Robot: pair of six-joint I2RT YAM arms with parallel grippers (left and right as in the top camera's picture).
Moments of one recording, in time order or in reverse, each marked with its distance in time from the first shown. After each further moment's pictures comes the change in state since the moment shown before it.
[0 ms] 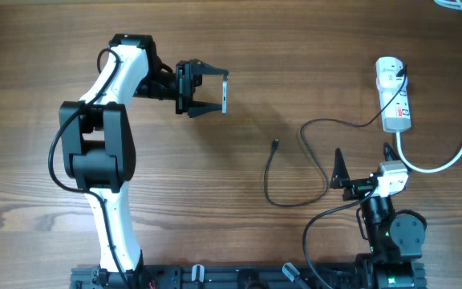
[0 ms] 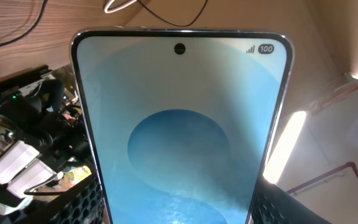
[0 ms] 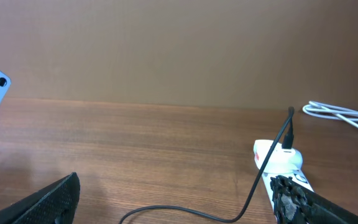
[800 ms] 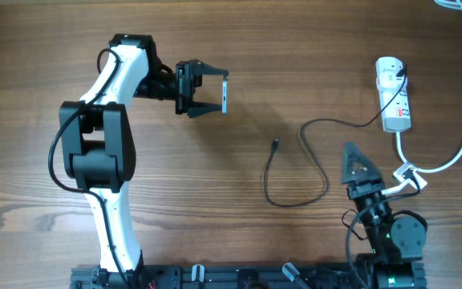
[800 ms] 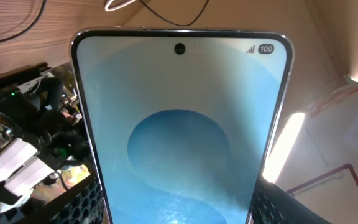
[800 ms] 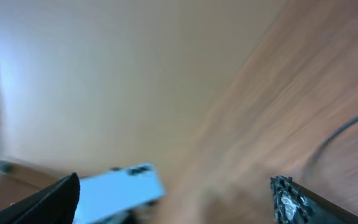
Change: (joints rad) left arm 0.000 0.000 0.000 -0.015 0.000 0.000; right arm 0.000 0.000 -0.001 0.069 -0.170 1.227
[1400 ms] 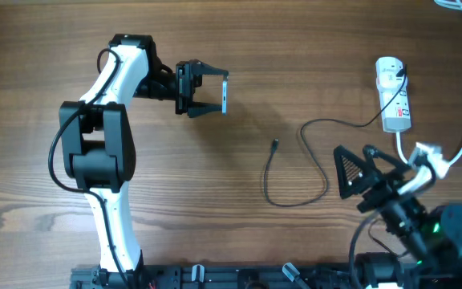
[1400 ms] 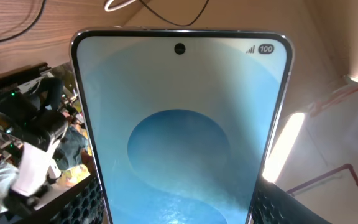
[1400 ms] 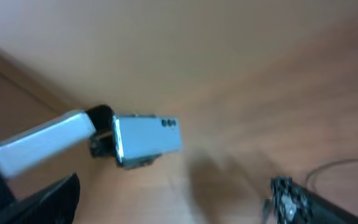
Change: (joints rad) left arm 0.000 0.000 0.000 -0.001 0.000 0.000; right arm 0.000 0.377 0.733 -0.652 -0.188 -0.610
